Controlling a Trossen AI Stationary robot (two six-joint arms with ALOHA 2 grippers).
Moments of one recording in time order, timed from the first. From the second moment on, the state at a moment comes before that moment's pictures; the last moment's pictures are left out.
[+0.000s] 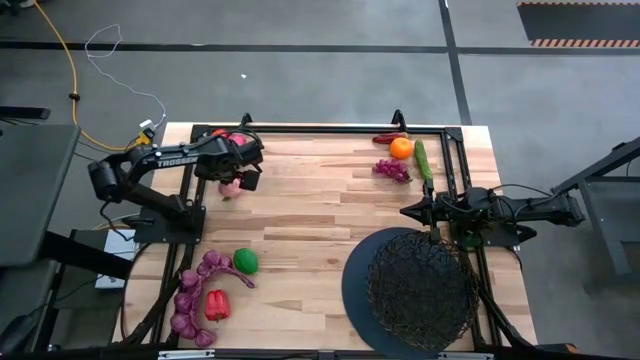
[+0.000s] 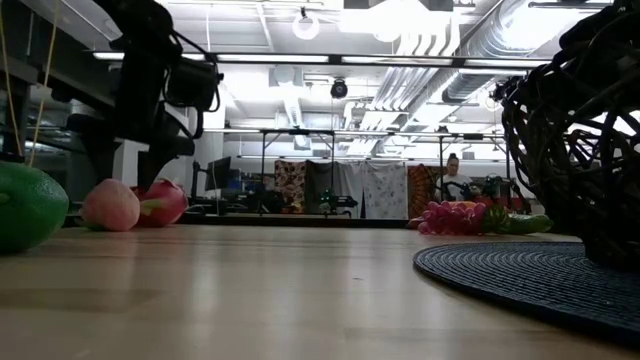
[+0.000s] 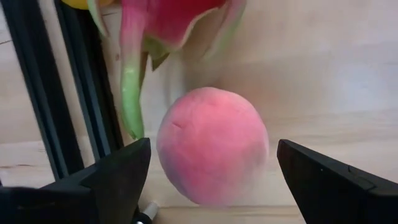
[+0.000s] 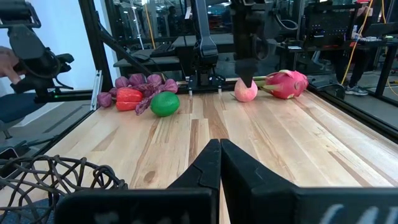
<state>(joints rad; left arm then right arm) 0.67 1.38 0.83 -1.09 -0.27 -0.85 0.05 0.06 0.01 0.01 0.05 0.05</state>
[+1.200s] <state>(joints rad) 0.67 1.51 0.83 -1.08 -0.20 -0.84 0.05 0.06 0.01 0.01 0.05 0.05</state>
